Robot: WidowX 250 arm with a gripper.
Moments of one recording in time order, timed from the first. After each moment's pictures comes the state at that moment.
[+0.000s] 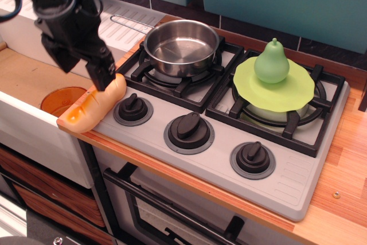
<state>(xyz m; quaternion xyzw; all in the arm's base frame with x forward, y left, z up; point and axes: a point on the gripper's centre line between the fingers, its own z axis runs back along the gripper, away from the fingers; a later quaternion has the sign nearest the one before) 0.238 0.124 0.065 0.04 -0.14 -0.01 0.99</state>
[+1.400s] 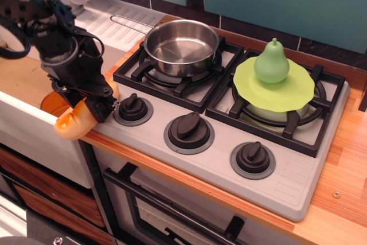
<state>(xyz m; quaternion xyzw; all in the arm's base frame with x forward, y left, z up) 0.231 0.116 0.027 0.02 -0.12 -0.01 0.99</state>
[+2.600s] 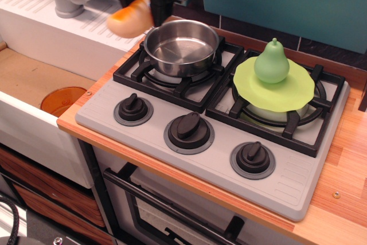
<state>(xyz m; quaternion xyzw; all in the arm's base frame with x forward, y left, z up) 0.314 0.060 0.129 0.05 -0.10 -0.03 0.99</state>
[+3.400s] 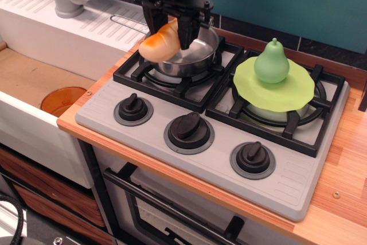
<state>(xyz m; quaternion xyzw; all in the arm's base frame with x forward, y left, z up) 0.327 0.043 0.092 0.03 -0.11 -0.01 0.99</state>
